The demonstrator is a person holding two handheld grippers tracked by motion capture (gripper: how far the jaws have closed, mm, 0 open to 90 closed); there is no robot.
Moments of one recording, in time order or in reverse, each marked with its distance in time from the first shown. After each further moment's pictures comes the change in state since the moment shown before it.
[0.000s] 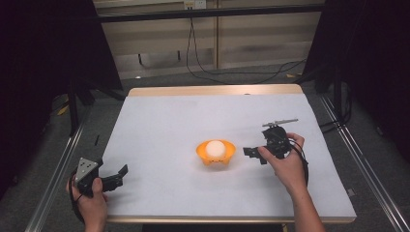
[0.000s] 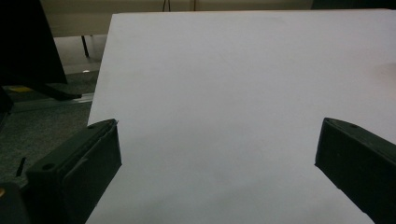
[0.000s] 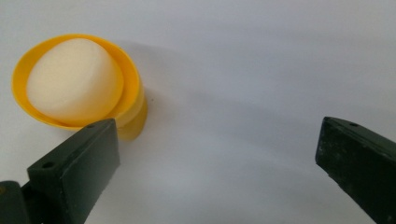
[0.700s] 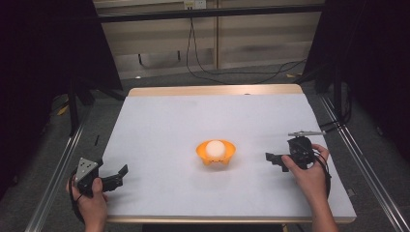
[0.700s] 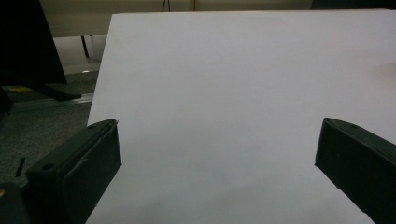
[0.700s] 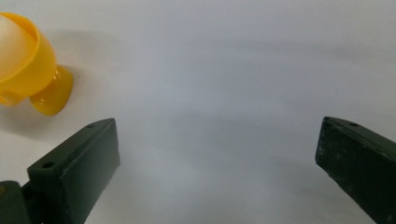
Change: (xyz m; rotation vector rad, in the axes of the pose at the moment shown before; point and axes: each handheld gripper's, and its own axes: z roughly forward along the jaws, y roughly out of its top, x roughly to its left) left arm 0.000 0.000 0.000 -0.001 -0.001 0.003; right arm -0.055 -0.046 -0.019 -0.067 -0.079 0.067
